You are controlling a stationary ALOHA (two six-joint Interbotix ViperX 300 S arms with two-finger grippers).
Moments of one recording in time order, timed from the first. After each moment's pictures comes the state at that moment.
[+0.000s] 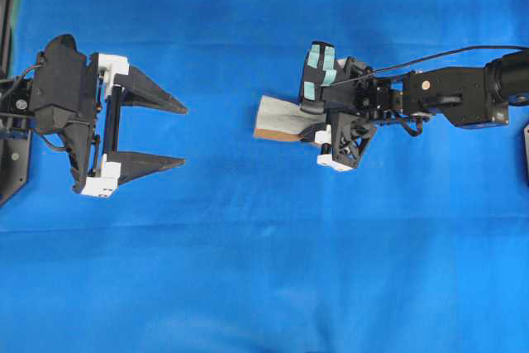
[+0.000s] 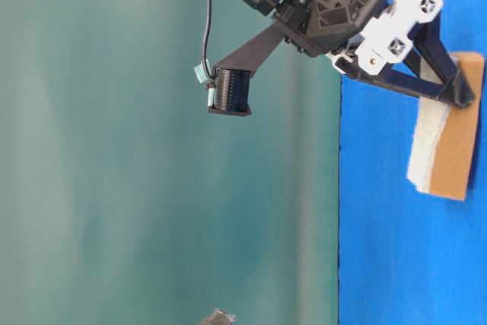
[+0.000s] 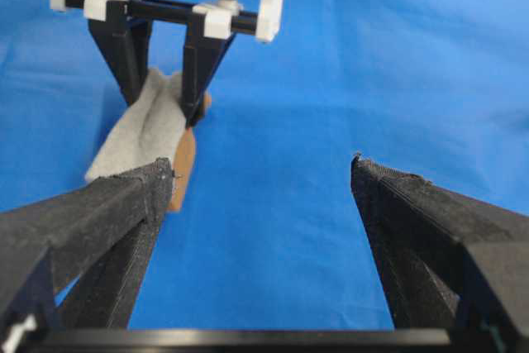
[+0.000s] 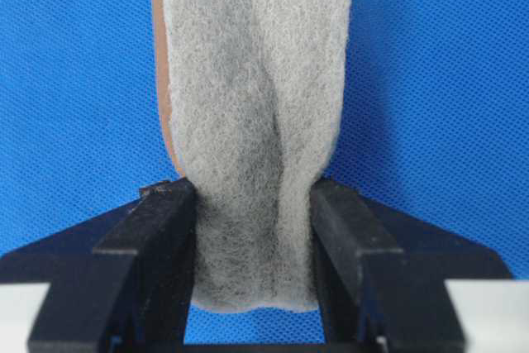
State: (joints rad) left arm -0.03 -0.55 1.04 -0.03 -0.22 -0.04; right arm -0.14 0.17 0.68 -0.14 0.04 0.24
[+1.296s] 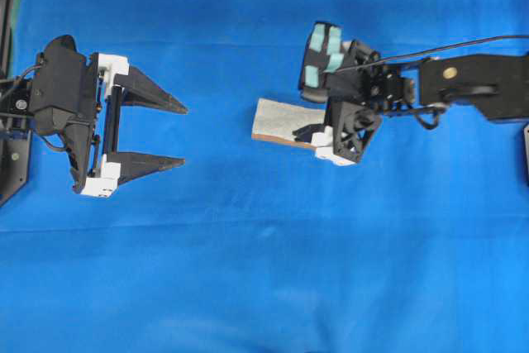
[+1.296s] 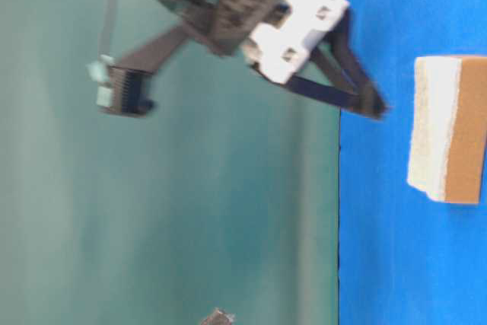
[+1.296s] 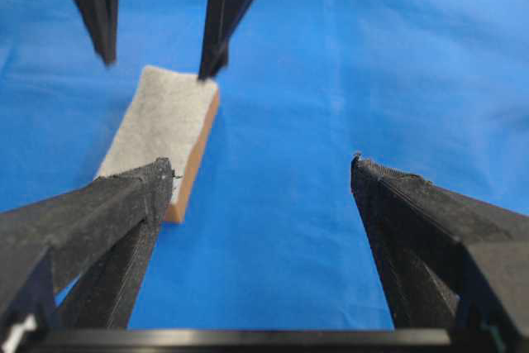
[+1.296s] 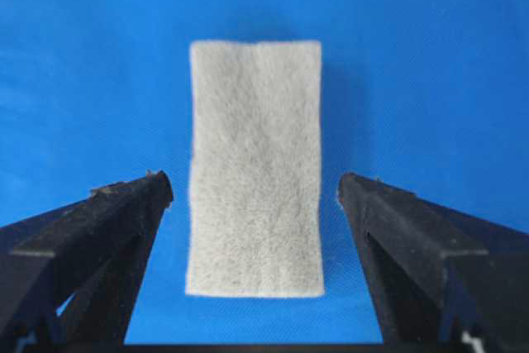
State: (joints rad) left arm -0.03 -0.55 1.04 -0.03 -0.22 -0.03; right arm -0.11 -0.03 0.61 -0.14 0.24 0.25
